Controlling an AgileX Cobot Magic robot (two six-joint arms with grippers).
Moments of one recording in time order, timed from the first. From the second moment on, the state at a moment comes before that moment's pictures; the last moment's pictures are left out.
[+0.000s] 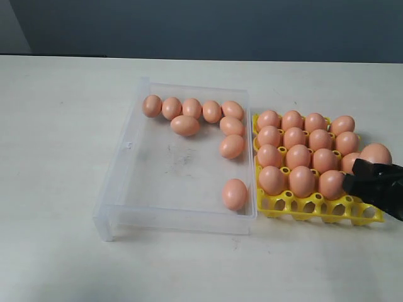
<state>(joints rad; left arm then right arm) 0.09 0.03 -0.01 0.18 0.25 -0.12 0.36 1.14 -0.09 0.56 -0.51 -0.16</state>
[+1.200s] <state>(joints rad) 0.09 0.03 -0.01 0.18 0.25 -0.12 0.36 1.56 -0.17 0.51 -0.74 -0.07</state>
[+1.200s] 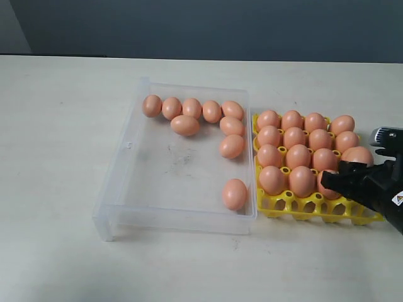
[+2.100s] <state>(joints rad) 0.09 0.03 -0.01 0.18 0.25 -0.12 0.36 1.60 -0.18 0.58 -0.67 -0.07</state>
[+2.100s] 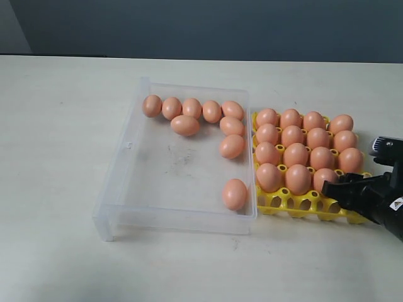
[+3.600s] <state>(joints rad) 0.09 0.03 -0.01 0.18 0.25 -0.12 0.36 1.23 -0.52 0.55 -0.18 -0.26</state>
